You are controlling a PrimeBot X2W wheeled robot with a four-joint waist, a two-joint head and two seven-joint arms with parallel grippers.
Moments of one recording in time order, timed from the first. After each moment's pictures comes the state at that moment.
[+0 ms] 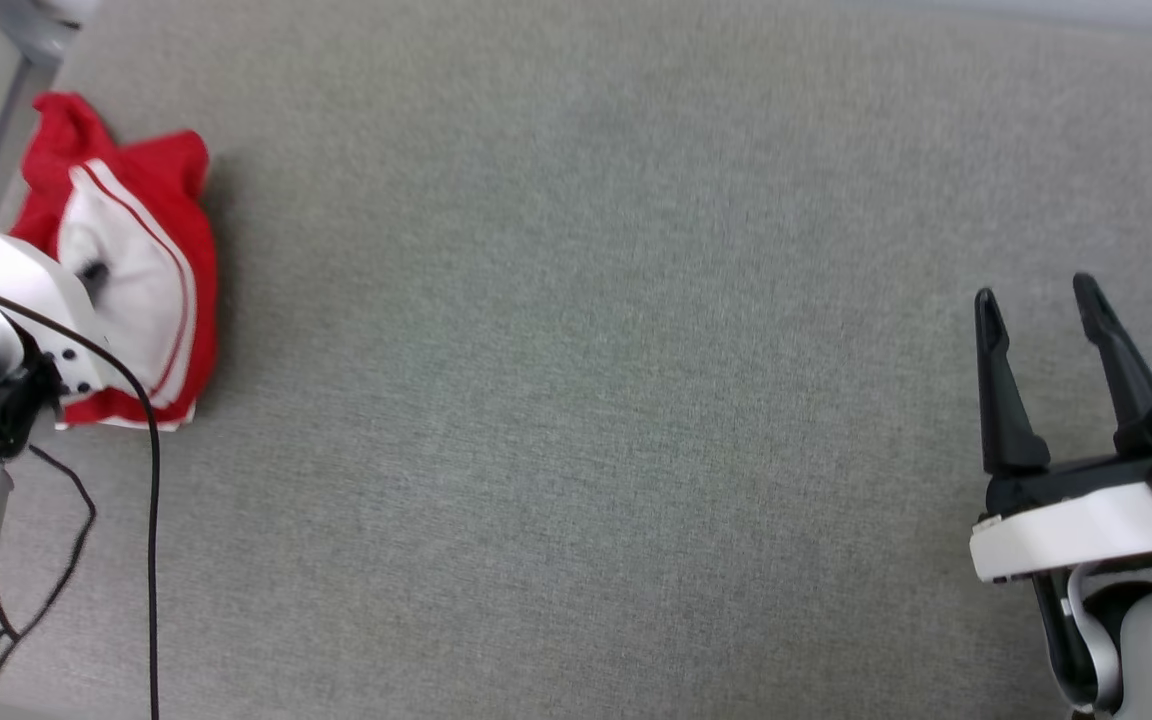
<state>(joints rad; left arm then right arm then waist) -0.88 0.58 -0.42 0.90 -0.79 -0.12 0.30 -0.17 -0.05 -0.06 -0.14 0.03 0.13 -0.08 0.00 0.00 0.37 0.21</state>
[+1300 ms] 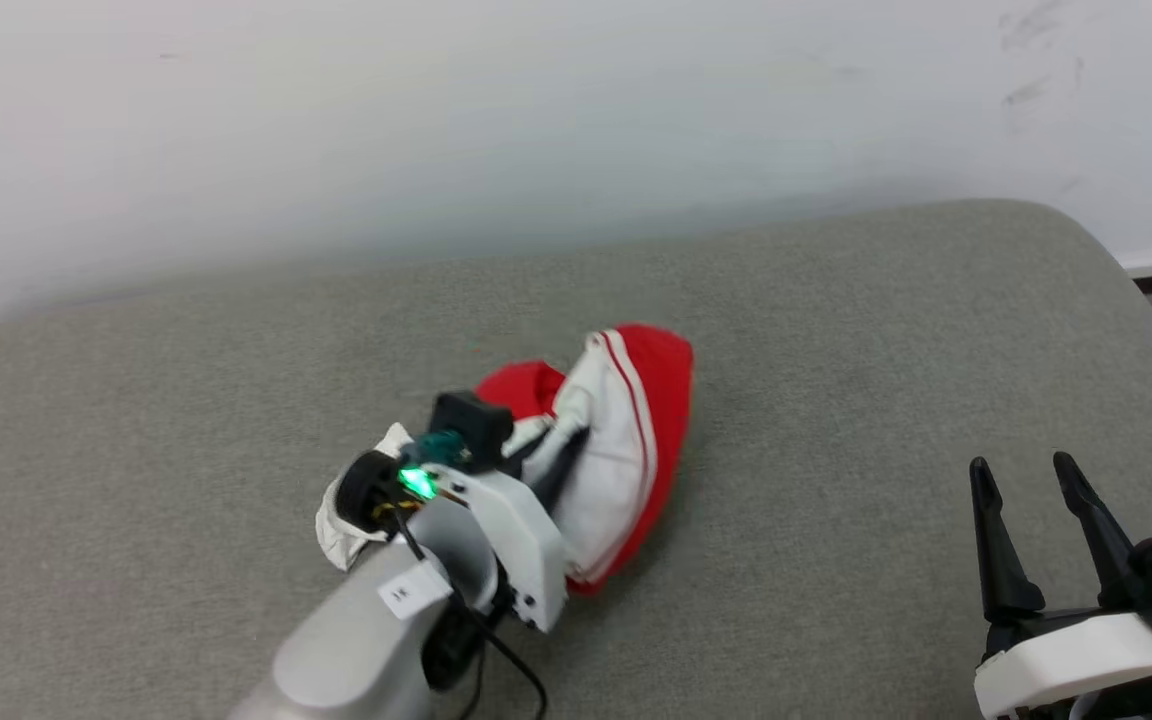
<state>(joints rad) -0.57 0.23 -0.73 0.55 -0.64 -0.06 -0.07 0.06 -0.05 -0.09 -0.09 0.12 0.13 -0.06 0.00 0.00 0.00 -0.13</state>
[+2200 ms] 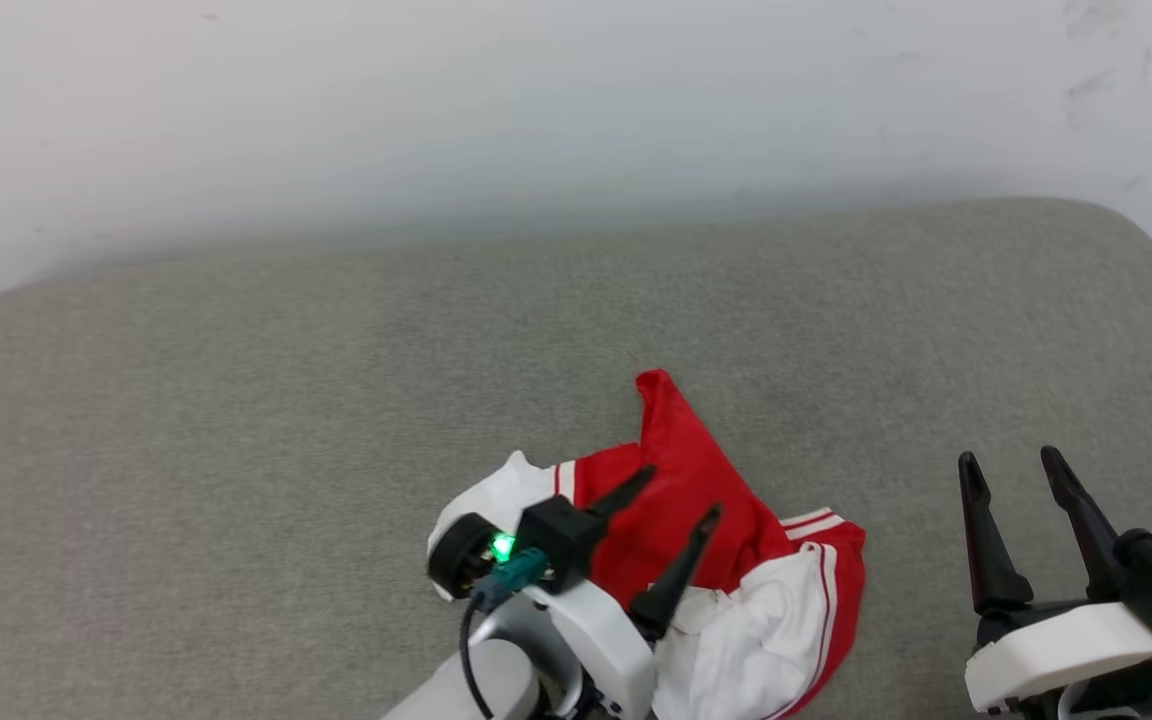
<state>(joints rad) -0.42 0.14 -0.84 0.41 -0.54 -0.02 -0.25 0.03 -0.05 -0.08 -0.05 0.12 0.13 -0.07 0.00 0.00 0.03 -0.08</state>
